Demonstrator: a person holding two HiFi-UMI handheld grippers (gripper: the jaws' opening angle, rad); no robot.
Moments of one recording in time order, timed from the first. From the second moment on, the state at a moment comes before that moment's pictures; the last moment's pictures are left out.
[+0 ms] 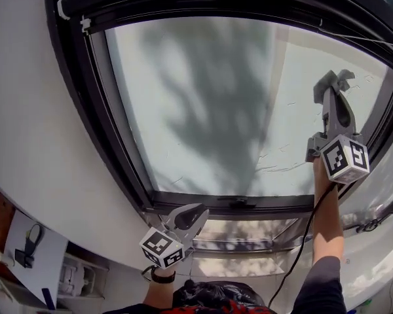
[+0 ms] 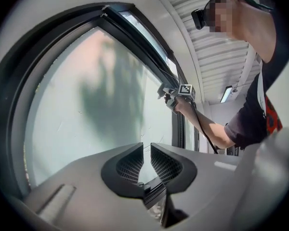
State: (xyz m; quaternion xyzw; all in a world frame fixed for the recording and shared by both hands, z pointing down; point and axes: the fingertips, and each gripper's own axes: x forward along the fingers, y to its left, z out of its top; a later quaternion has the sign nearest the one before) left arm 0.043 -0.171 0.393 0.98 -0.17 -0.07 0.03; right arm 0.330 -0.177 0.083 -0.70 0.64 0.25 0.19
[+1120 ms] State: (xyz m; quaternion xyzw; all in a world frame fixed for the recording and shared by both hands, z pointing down) left arm 0.048 -0.151 0.372 0.99 -0.15 -0.06 -0.01; right arm 0.319 -0.220 0.172 -0.75 0.63 0.21 0.06
